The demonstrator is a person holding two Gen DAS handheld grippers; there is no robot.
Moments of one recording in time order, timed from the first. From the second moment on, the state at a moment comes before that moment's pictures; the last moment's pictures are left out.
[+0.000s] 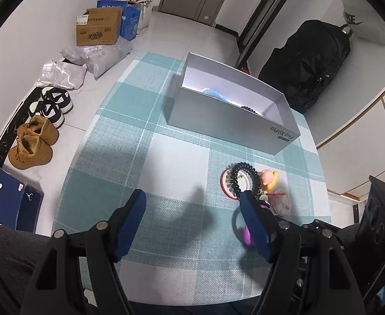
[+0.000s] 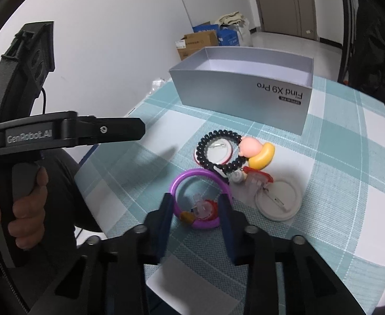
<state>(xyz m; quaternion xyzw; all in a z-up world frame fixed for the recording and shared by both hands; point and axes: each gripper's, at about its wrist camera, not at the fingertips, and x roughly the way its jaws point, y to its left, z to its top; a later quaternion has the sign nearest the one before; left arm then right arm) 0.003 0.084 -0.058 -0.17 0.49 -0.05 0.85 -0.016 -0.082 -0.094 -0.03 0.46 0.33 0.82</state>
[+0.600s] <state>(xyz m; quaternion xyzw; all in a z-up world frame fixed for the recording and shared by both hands) 0.003 0.074 -0.065 -0.16 0.51 -0.06 0.84 -0.011 -0.090 -0.082 0.01 0.45 0.34 0.82</state>
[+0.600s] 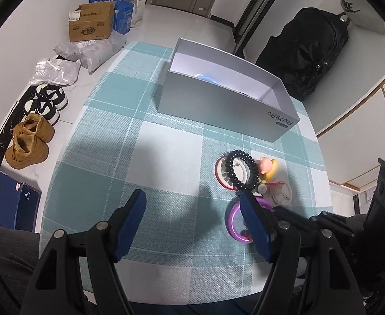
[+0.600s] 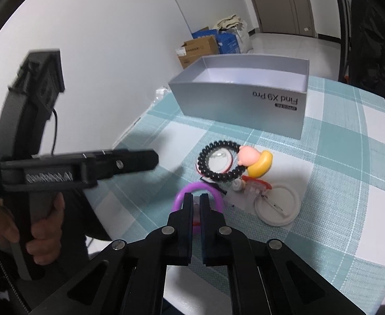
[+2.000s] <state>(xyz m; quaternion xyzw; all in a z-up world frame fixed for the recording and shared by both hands) 0.013 -0.010 -0.076 -0.07 0.53 -0.17 0.82 0.009 -0.183 -0.036 0.21 0.38 0.31 0.85</state>
